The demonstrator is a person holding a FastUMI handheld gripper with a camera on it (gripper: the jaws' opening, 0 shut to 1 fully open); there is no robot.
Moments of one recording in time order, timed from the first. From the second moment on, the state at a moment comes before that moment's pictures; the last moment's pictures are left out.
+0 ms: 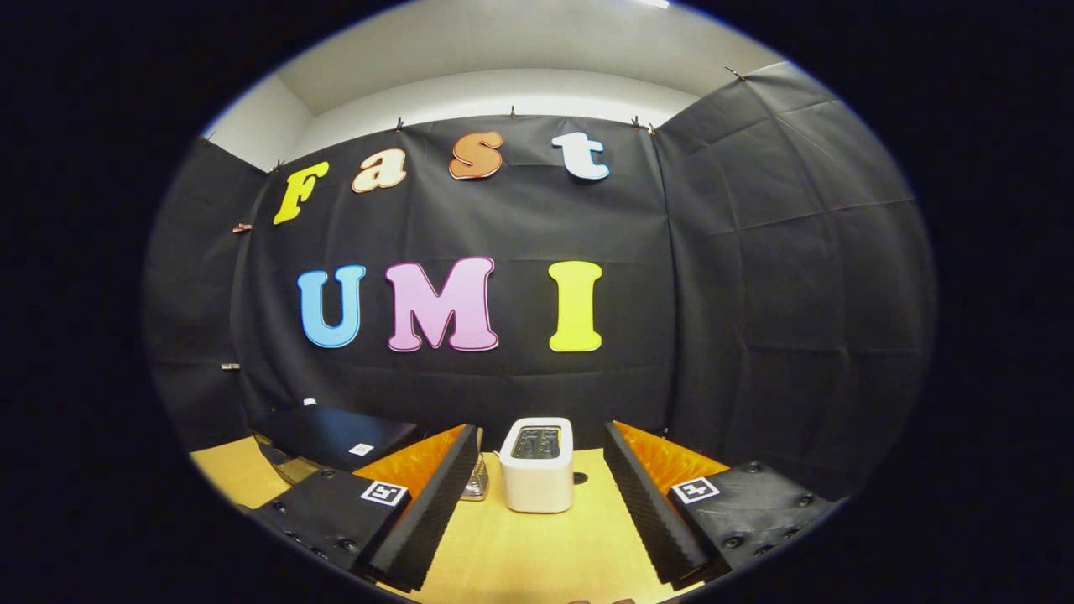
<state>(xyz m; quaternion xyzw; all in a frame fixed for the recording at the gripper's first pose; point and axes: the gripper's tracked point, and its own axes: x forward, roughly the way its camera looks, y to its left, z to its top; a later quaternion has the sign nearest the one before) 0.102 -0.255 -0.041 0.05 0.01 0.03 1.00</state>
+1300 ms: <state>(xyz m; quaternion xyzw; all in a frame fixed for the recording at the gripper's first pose) 0.091 -0.226 -0.050 0.03 0.03 0.03 1.00</state>
